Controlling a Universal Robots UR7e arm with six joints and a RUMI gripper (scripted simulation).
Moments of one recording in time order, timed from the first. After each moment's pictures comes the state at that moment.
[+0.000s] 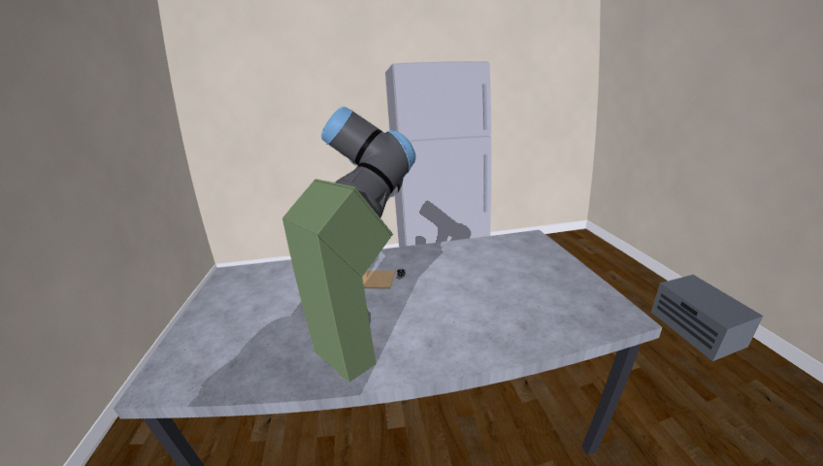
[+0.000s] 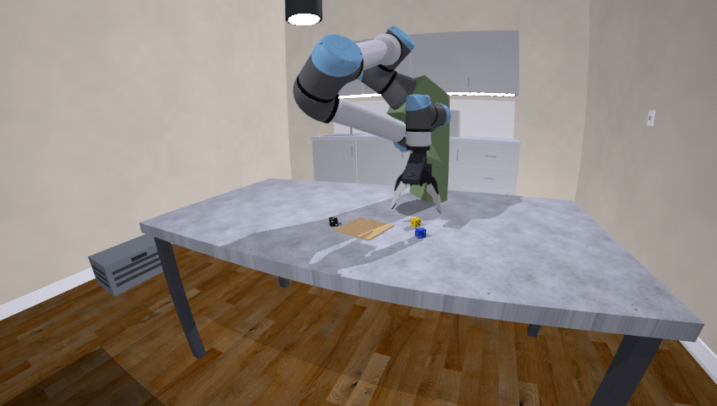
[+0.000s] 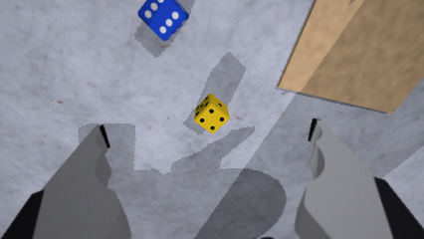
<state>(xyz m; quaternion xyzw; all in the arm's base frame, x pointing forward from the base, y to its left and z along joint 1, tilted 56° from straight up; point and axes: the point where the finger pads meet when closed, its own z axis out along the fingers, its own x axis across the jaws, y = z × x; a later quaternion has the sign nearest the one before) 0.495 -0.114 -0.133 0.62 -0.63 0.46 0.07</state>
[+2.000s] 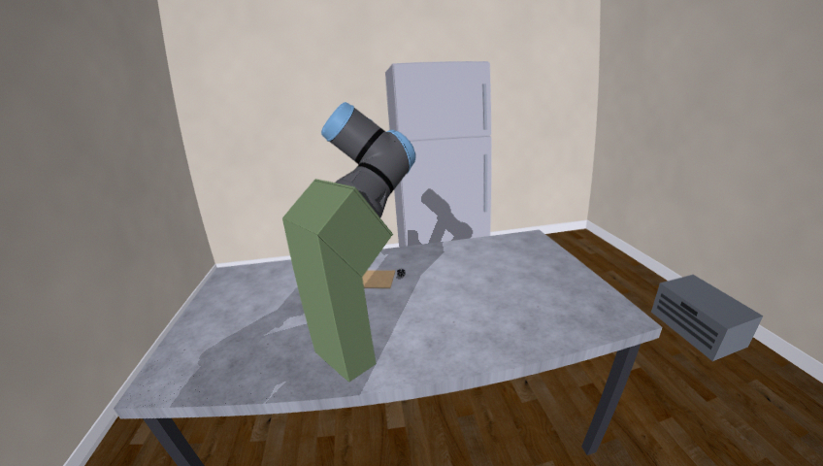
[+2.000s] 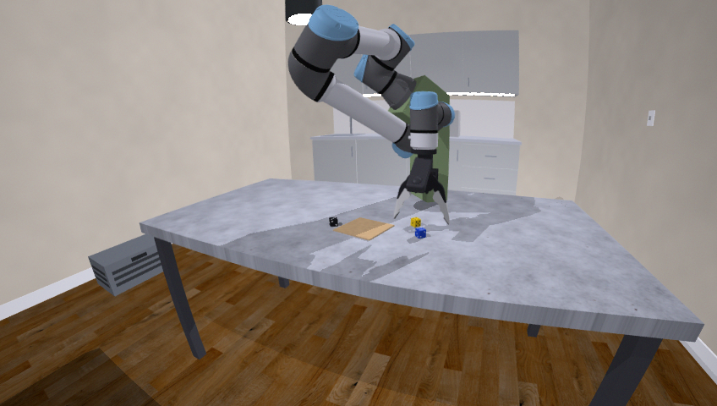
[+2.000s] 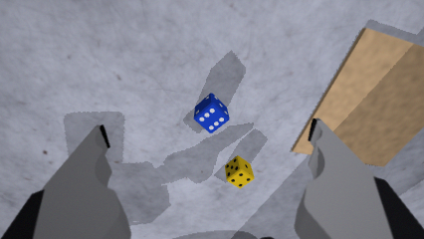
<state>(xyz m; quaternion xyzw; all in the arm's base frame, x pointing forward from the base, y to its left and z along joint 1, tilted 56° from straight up) 0.574 -0.075 -0.113 0.62 -0.63 0.46 0.07</state>
